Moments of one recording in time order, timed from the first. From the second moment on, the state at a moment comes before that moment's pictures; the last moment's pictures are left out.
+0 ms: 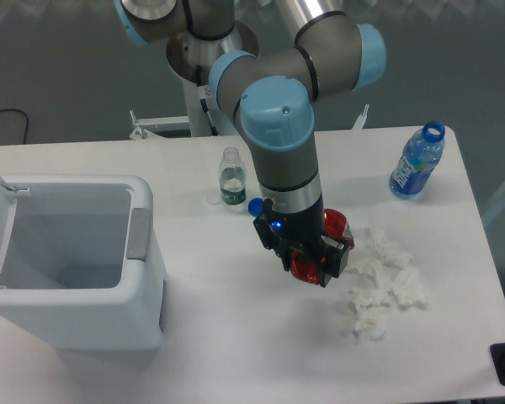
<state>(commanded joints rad) 2.42 -1.93 -1.45 -0.99 1.63 1.01</state>
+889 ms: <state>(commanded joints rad) 2.43 -1.87 -1.43 -0.99 1.61 0.94</state>
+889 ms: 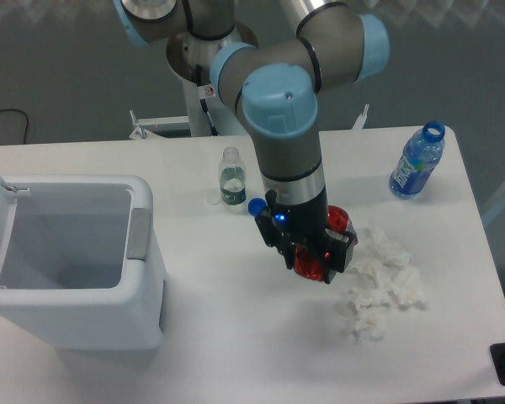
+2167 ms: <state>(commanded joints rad) 2.16 -1.69 -1.40 -0.92 1.40 0.22</state>
